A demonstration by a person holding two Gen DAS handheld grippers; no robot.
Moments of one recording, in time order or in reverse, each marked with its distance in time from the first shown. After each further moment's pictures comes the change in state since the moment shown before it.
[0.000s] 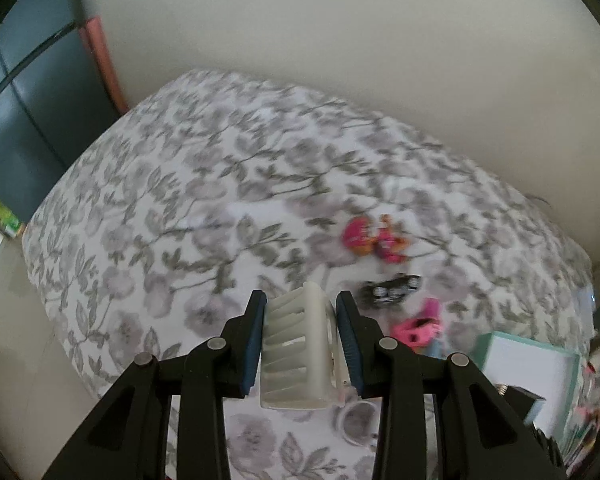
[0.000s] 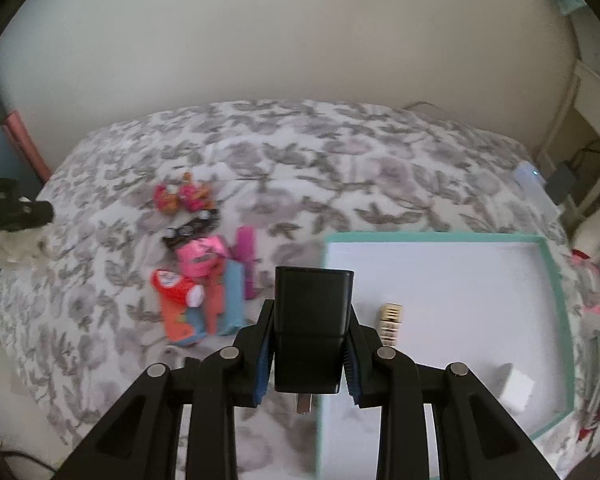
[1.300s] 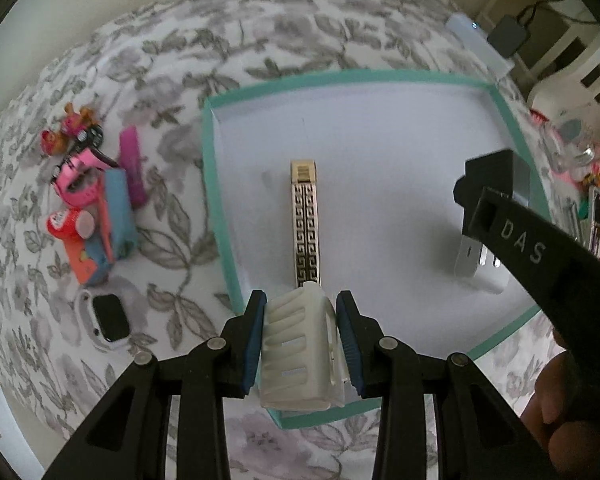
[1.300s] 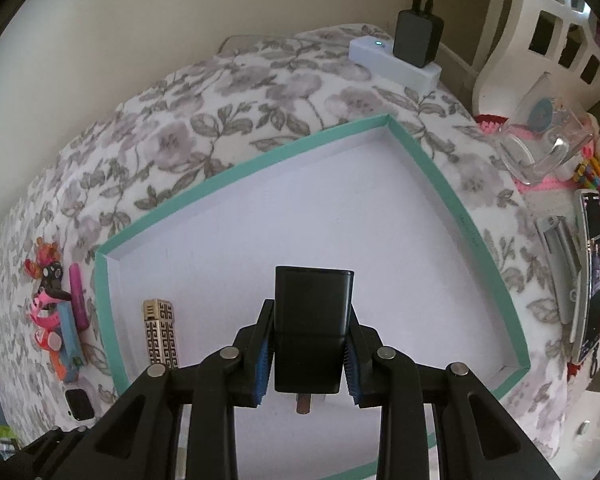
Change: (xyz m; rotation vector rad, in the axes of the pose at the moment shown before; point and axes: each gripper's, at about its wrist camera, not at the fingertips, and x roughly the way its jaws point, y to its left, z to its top) left arm 0.040 -0.210 -0.176 0.581 0.366 -0.204; right arm 0.031 -0.177 -0.025 0.404 0.187 -0.116
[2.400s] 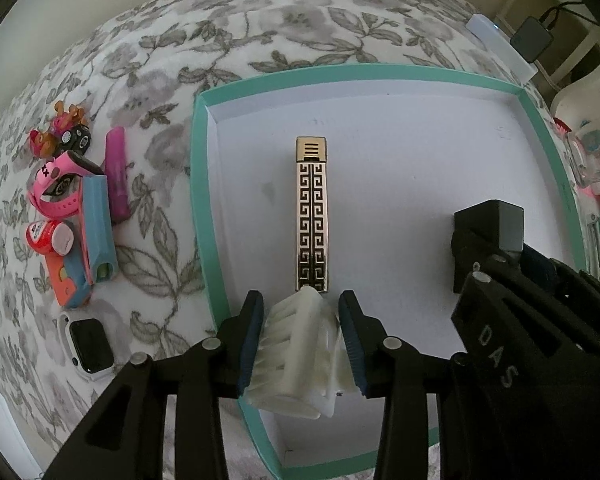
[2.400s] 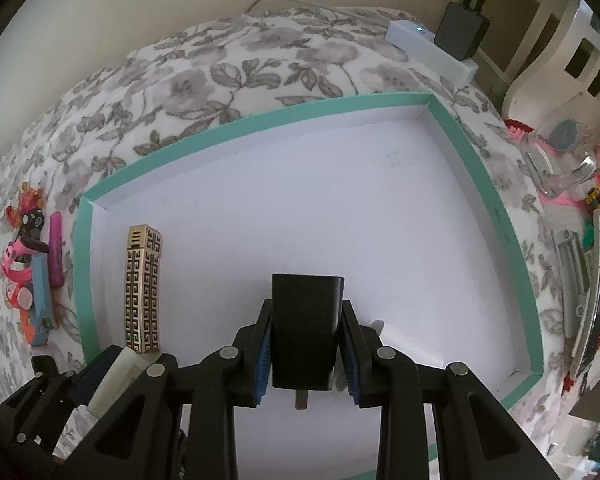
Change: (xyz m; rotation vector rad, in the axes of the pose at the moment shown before) left arm 0.028 0.003 0.029 -0.024 -0.046 0.024; right arm 0.023 0.022 -0.015 -0.123 0.056 -0.052
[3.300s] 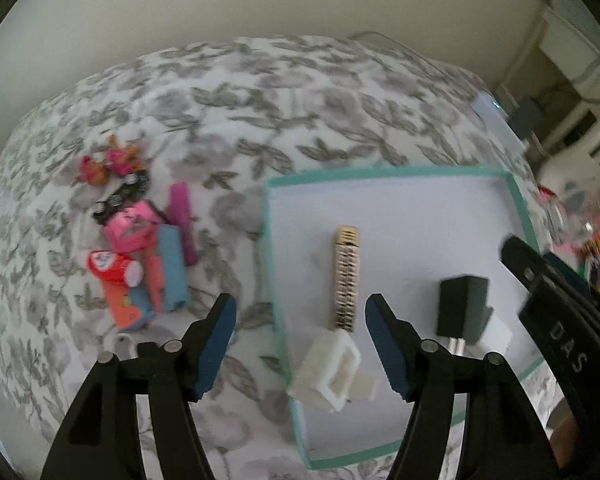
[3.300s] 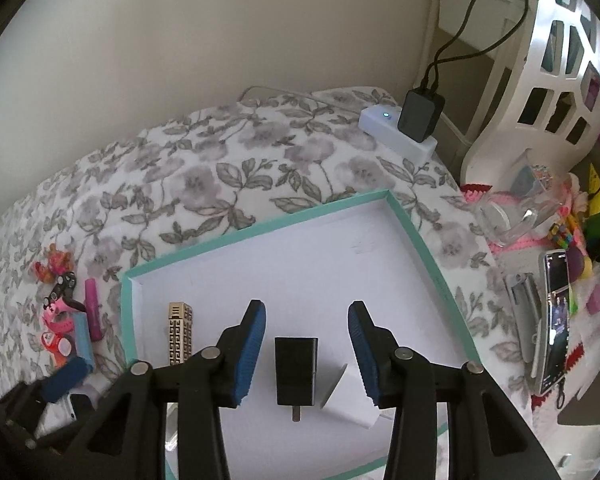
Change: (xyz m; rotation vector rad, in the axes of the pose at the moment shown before) left arm -0.061 0.041 0.000 -0.109 -0.173 -0.013; right arm -0.071 -0.006 0.016 0.041 -0.219 -0.021
